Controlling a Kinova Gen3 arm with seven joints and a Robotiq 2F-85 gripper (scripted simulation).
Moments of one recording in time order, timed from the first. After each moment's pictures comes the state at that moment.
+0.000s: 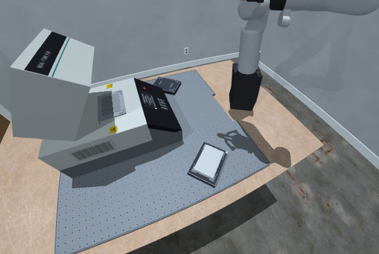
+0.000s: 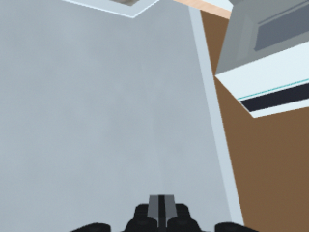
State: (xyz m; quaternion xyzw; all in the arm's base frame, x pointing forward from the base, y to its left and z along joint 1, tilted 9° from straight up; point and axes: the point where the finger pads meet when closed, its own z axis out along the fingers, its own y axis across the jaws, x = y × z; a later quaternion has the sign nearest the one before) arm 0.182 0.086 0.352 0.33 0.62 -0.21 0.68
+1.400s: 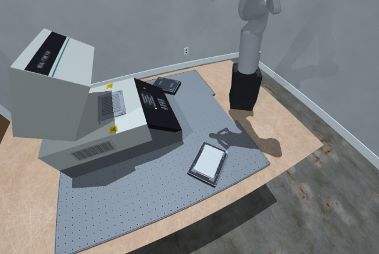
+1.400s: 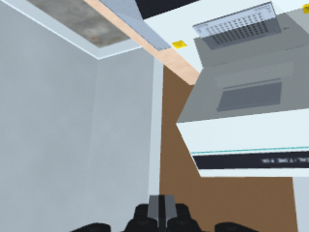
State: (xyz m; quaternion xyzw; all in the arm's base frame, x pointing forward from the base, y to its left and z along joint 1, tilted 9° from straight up) arm 0.218 0.071 0.358 0.20 0.73 -0.20 0.62
